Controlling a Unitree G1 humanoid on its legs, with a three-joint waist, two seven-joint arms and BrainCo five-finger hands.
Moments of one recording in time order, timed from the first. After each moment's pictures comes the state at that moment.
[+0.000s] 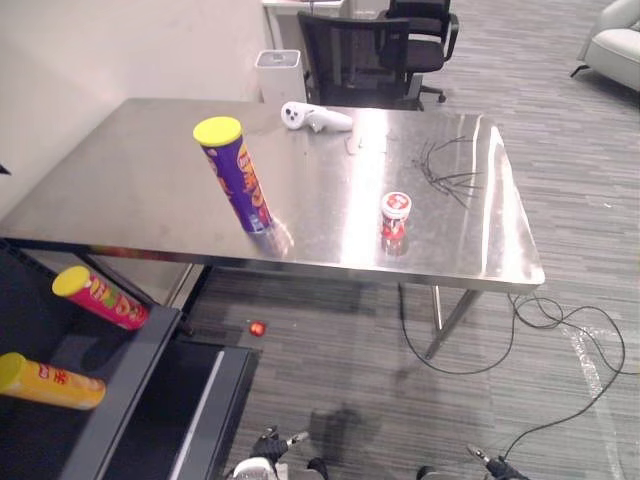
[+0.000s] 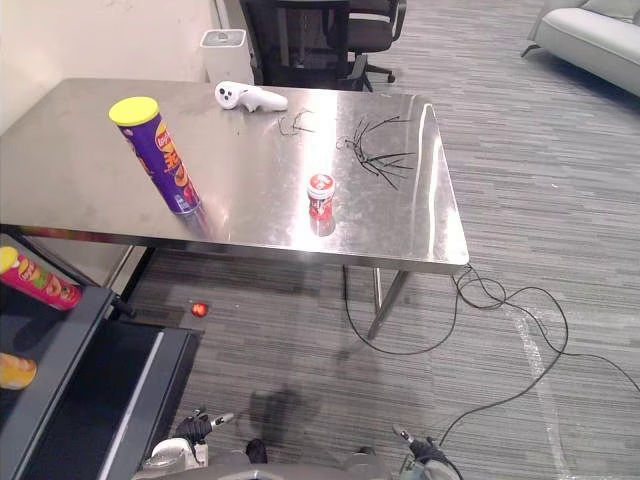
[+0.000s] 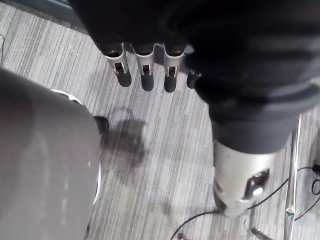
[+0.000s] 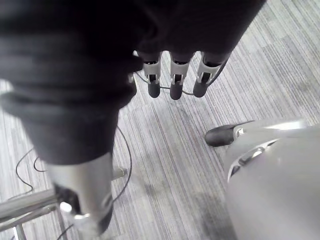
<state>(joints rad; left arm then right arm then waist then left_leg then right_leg) -0.03 0.09 0.09 1.22 -0.05 -0.11 0.04 -0.01 -0.10 -0.48 1.25 0.13 -0.10 -0.04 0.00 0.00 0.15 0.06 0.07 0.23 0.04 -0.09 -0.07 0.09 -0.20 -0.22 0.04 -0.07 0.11</state>
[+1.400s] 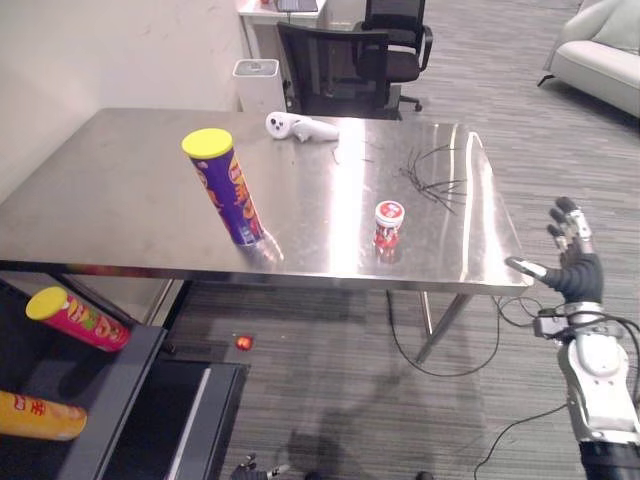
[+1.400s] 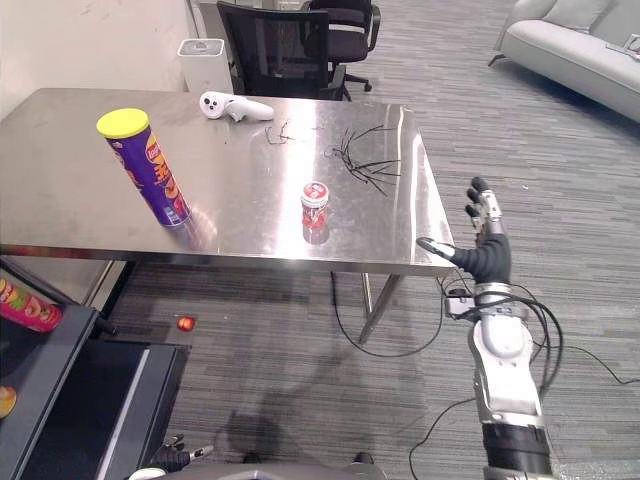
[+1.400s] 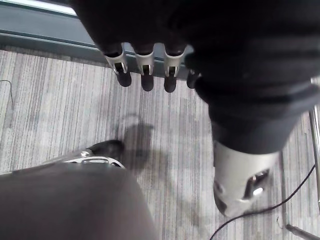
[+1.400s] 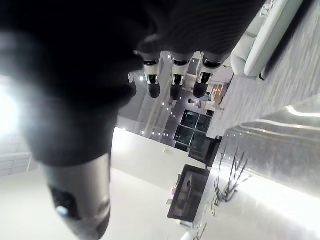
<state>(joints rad) 0.09 0.16 0.06 1.18 0.03 -0.12 0.04 -0.07 -0.39 -0.17 -0.02 0.12 -0.23 -0.06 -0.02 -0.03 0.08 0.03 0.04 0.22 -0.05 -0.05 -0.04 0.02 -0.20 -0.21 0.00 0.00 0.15</state>
